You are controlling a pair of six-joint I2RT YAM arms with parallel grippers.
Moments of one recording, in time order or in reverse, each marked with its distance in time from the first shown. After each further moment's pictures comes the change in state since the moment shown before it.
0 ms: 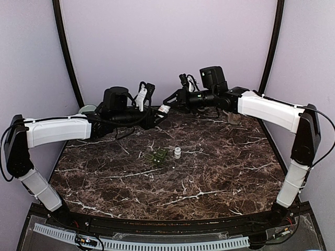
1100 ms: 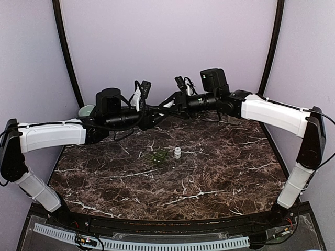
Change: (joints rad) left arm -0.007 -0.069 -0.086 0.159 0.062 -0.052; right arm 0.041 -0.063 -0.068 0.027 -0.090 0.002
